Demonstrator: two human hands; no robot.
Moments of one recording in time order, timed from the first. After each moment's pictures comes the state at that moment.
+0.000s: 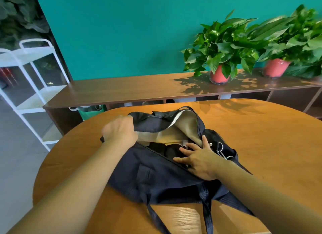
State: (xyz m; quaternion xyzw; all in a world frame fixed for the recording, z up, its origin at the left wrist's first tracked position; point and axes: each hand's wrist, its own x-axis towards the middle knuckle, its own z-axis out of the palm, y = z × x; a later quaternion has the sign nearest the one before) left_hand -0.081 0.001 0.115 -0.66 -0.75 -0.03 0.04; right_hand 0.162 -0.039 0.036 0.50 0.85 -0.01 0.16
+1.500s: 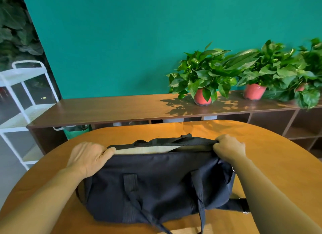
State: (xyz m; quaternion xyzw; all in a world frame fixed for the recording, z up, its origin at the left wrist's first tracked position) left_hand -0.116 0.008 0.097 -0.76 -0.63 -0.11 0.13; right_hand 0.300 0.001 0.105 0.80 0.58 -0.07 -0.14
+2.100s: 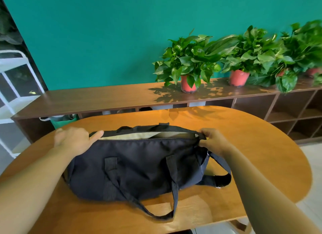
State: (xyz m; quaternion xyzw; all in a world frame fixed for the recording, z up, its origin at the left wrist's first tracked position) left_hand -0.085 0.006 0.110 -0.67 -0.73 0.10 0.13; right_hand 0.335 -0.045 0.078 0.64 0.62 -0.31 -0.32
